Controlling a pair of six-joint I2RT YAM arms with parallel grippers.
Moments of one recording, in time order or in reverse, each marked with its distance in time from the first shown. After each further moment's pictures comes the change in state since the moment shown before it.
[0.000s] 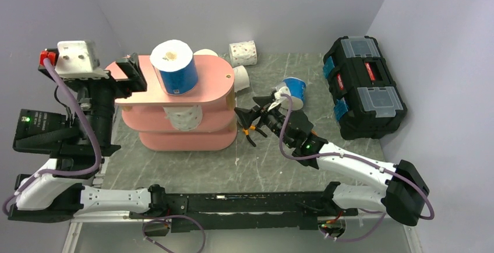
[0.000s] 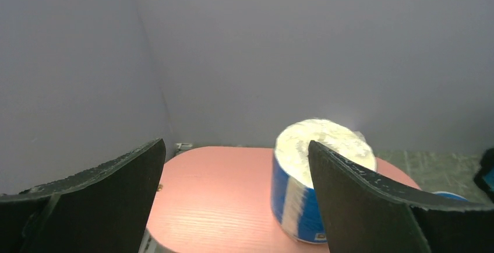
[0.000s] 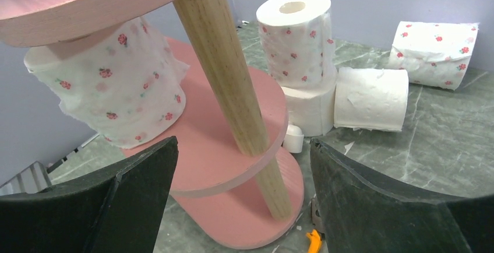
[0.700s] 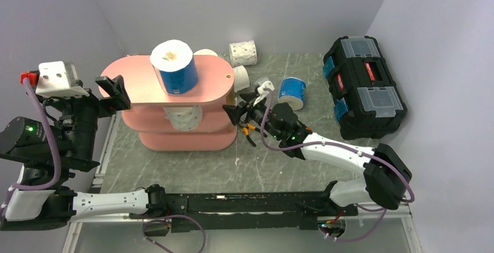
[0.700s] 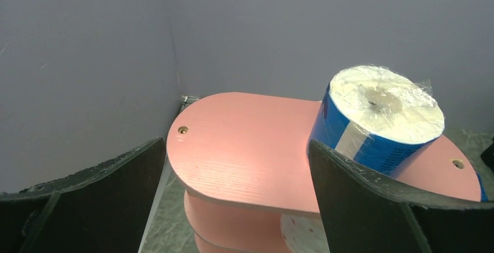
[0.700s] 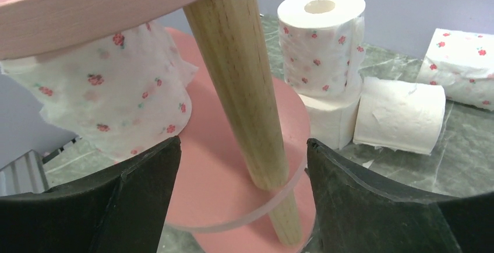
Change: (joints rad) left arm 0.027 -0.195 -0.054 -0.504 -0.130 -0.425; right arm -0.005 0.185 0.094 0.069 -0.078 -0.022
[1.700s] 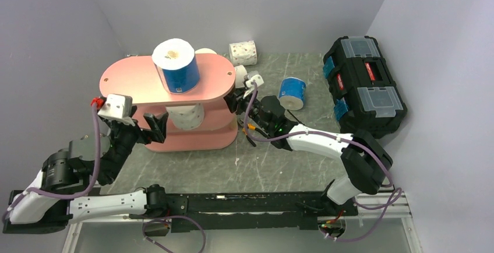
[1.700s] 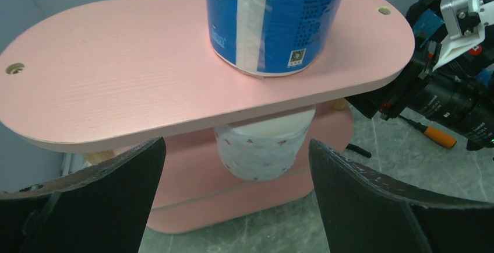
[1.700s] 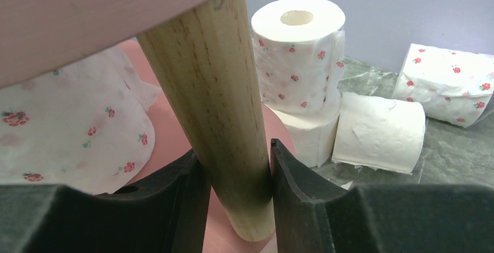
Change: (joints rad) left arm 0.000 -0.124 -0.232 -0.570 0.360 -0.649; right arm -0.024 0.213 0.129 0.089 0.055 -0.073
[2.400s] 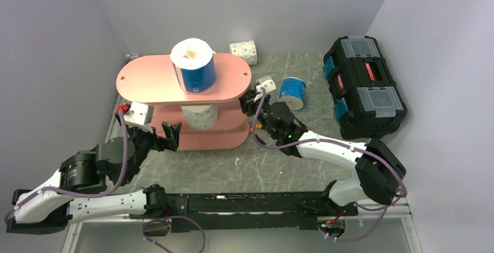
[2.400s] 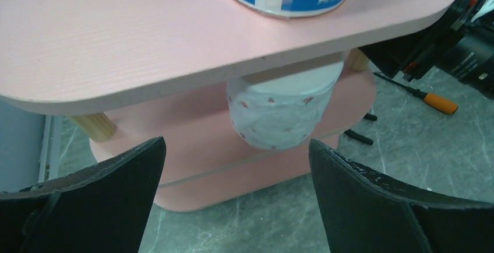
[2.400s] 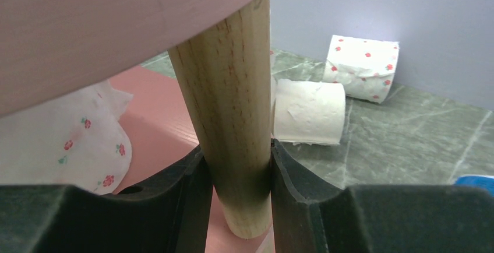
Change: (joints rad) left arm 0.000 -0.016 -0.136 0.005 0.067 -0.063; right arm 0.005 -0.121 -0.100 -0.021 0.176 -0.083
